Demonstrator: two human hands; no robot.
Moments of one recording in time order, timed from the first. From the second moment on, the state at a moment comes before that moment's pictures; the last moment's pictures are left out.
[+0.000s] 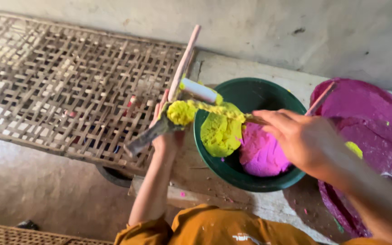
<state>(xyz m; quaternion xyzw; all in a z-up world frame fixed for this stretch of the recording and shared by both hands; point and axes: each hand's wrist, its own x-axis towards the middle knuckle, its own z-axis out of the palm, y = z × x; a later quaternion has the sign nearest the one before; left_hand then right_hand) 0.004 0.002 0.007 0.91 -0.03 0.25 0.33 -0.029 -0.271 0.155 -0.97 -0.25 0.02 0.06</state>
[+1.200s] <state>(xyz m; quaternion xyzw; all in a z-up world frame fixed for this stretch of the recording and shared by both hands) 0.042 -0.009 -0.090 0.47 -0.01 0.10 0.88 0.017 -0.268 -0.072 -0.80 -0.09 0.23 0.54</state>
